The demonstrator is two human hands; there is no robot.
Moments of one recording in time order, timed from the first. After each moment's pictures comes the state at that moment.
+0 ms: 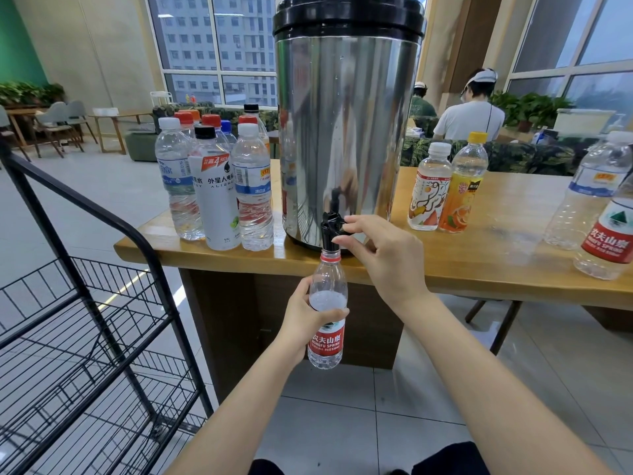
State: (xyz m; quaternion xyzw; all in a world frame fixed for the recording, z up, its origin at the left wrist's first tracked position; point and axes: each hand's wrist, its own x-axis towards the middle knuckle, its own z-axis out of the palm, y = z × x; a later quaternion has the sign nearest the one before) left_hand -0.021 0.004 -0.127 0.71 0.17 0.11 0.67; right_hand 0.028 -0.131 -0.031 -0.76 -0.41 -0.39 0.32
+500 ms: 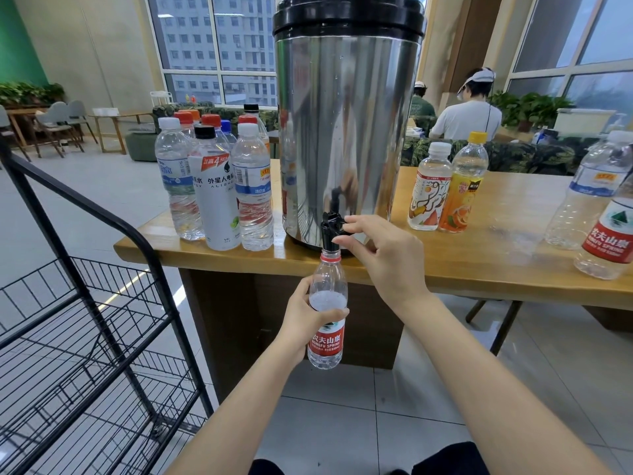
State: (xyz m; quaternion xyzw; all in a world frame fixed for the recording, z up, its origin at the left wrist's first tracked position) left_hand -0.021 0.005 -0.128 0.72 0.17 0.10 0.67; right_hand 0.031 -0.130 -0.034 -0.75 -0.41 -0.40 0.33
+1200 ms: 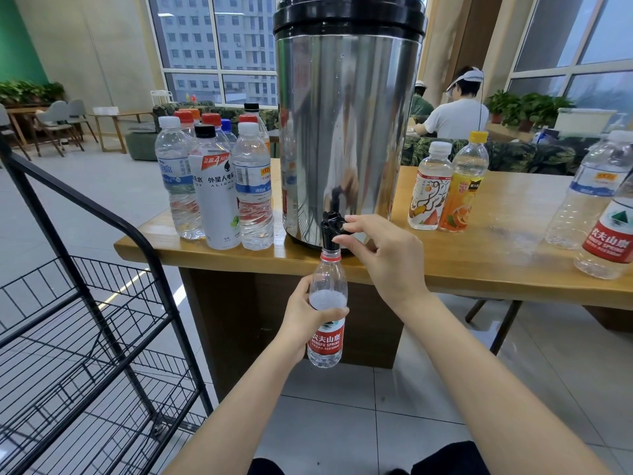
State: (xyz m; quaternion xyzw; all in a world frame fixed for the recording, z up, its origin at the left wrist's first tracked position) left_hand -0.022 0.004 -0.126 0.72 0.18 0.10 0.66; right_hand 0.030 -0.131 -0.033 -0.76 -0.41 -0.38 0.34
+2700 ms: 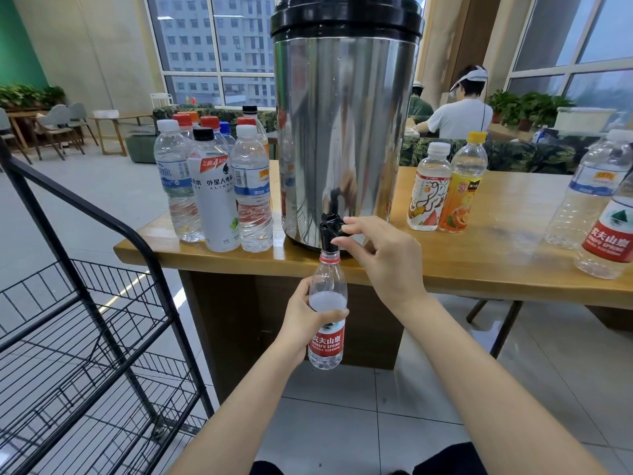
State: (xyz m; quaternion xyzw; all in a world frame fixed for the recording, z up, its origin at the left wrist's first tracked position) left_hand -0.020 0.003 -0.127 0.71 0.17 0.11 0.68; right_hand 0.029 -0.131 -0.034 -0.76 -0.41 -0.37 0.35
